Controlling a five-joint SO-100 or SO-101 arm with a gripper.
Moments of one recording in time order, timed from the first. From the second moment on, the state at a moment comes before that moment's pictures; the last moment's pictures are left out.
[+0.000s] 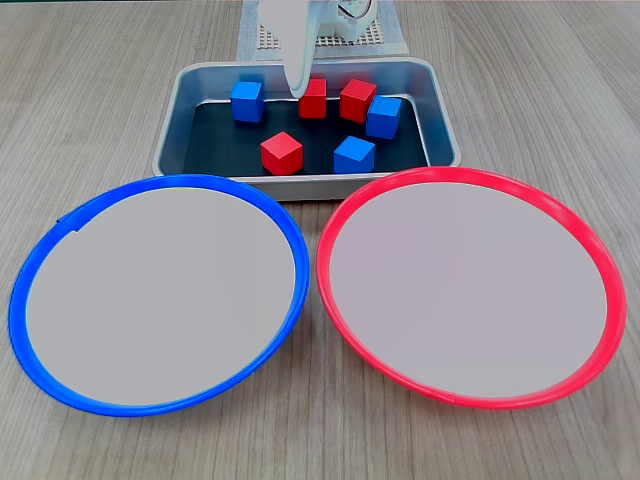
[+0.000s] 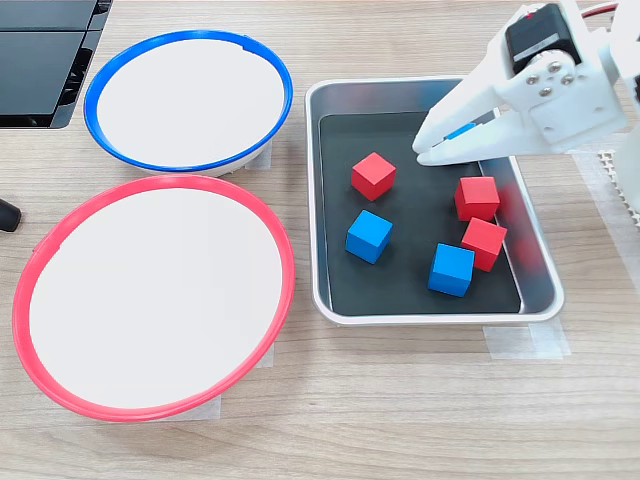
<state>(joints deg) 8.4 189.3 173.1 57.1 1.9</state>
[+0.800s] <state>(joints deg) 6.1 145.5 152.3 45.5 -31.6</state>
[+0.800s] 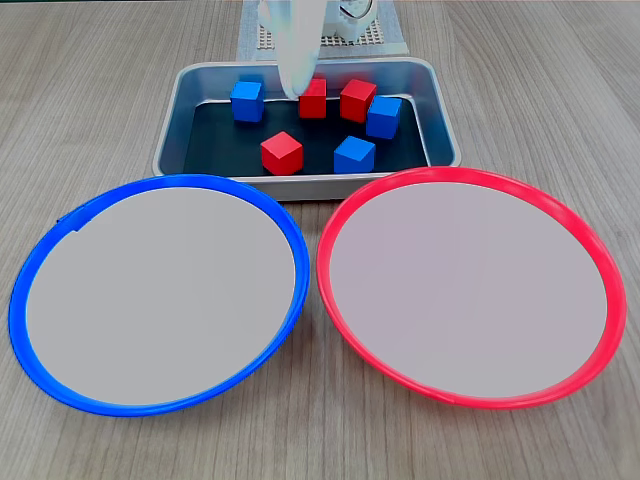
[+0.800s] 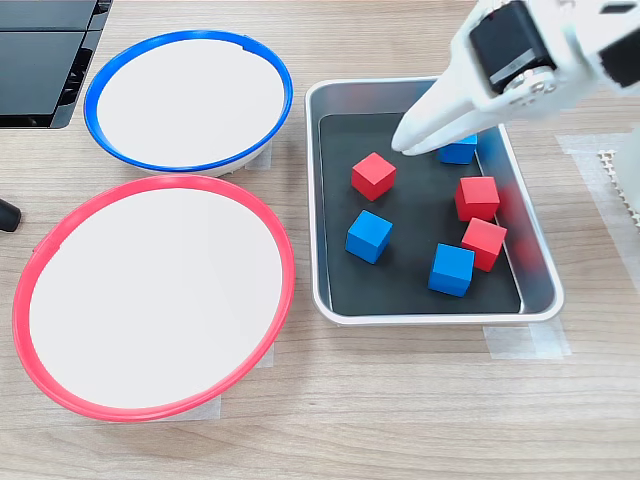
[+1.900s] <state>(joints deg) 7.6 95.6 98.3 58.3 -65.2</state>
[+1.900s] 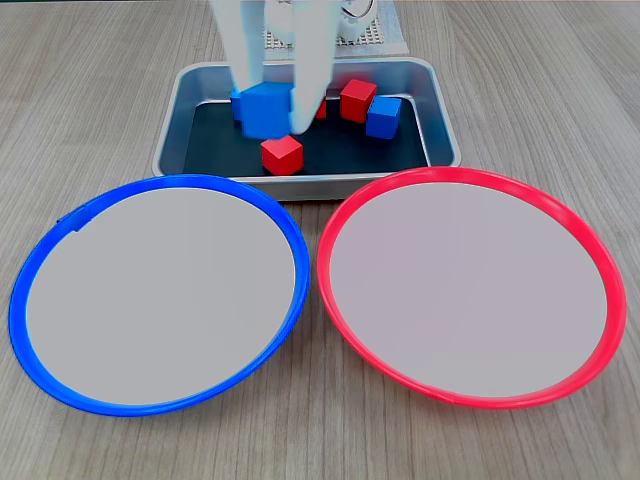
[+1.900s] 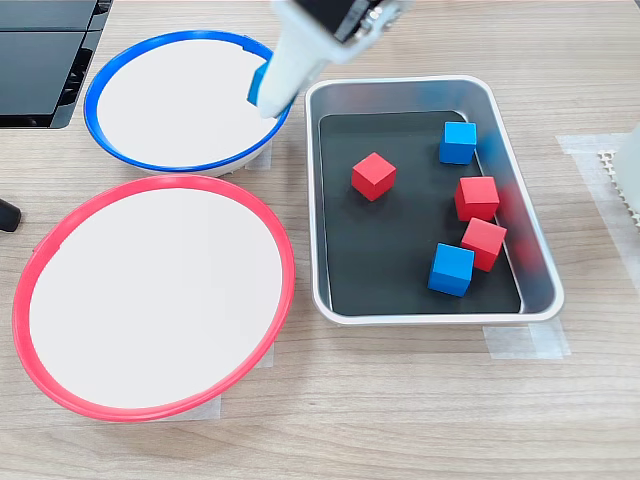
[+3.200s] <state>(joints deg) 11.9 104.9 121.3 58.8 -94.7</state>
